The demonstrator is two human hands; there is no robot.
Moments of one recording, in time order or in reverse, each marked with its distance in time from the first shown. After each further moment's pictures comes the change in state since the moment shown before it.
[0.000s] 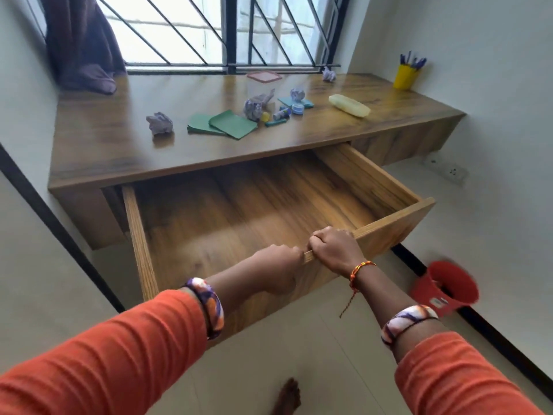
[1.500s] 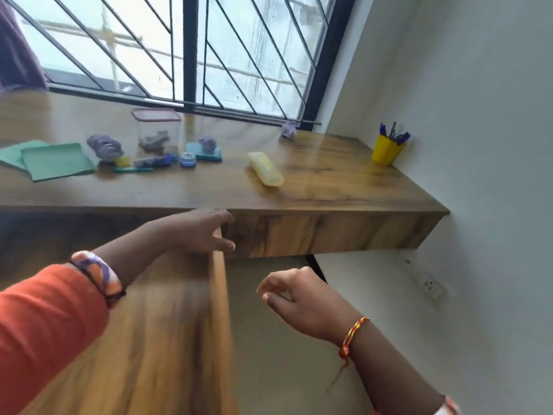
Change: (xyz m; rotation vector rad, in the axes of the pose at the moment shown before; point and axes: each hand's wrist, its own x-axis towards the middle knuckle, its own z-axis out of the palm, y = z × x) left_hand 0.363 0.077 -0.143 -0.210 0.202 -0.417; right_hand 0.171 0.334 -0.192 0.096 -0.241 -0.490
